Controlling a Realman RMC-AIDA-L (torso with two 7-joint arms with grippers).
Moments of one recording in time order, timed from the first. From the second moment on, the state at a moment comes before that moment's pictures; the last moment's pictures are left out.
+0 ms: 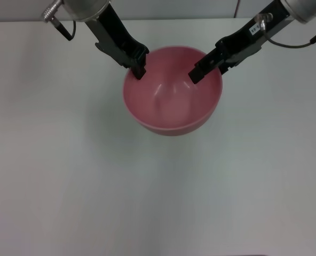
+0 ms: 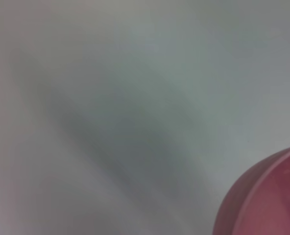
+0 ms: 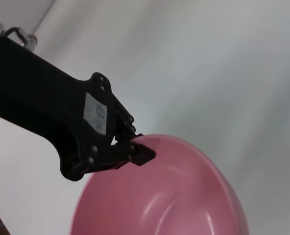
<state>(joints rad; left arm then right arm) -1.35 -1.93 0.98 0.38 -0.48 -1.42 0.57 1.17 1.93 -0.72 -0.52 0.50 1.64 -0.68</state>
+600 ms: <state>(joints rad) -1.36 -1.93 0.98 0.38 -0.48 -1.43 0.57 1.17 1.93 -0.76 -0.52 0.49 1.63 -0.67</state>
